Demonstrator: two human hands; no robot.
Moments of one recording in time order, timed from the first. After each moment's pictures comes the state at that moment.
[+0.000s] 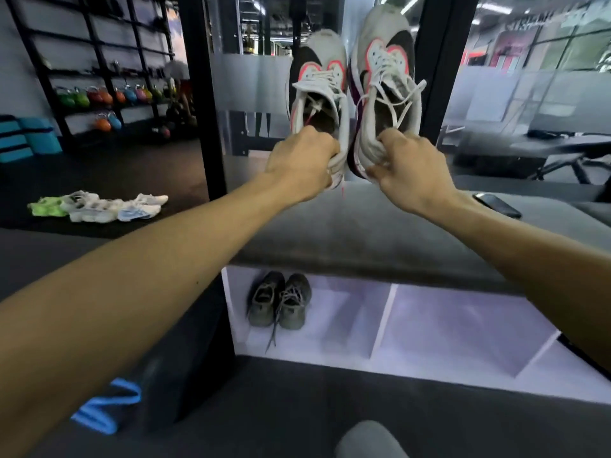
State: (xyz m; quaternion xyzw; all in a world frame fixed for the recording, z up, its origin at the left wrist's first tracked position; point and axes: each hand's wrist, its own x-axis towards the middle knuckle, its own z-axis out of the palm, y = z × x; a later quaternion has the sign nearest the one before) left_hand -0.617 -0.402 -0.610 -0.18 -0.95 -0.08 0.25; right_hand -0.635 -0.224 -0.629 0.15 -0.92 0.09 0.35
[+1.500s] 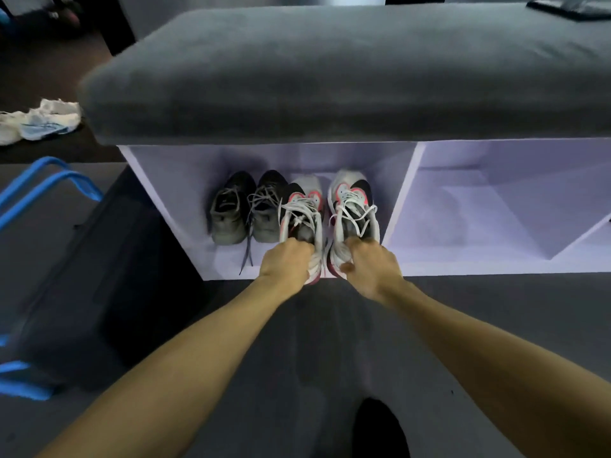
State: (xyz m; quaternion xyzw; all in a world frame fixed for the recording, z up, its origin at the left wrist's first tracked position) left_hand -0.704 -0.372 -1.061 -0.15 -0.98 -0.05 -0.09; right_hand -0.681 -0.218 -1.067 0.01 -0.99 0.16 -0.03
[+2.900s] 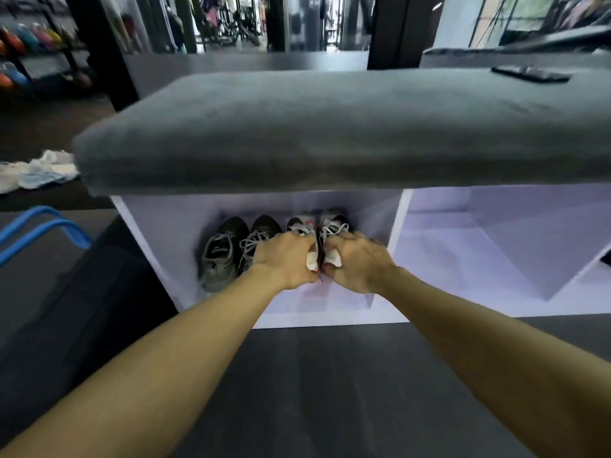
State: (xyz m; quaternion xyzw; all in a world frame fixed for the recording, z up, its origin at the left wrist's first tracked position) left_hand -0.760 -0.361 -1.012 -0.19 -0.98 -0.03 0.00; right_hand -0.741 -0.206 -1.025 0.10 -0.99 0.11 0.03
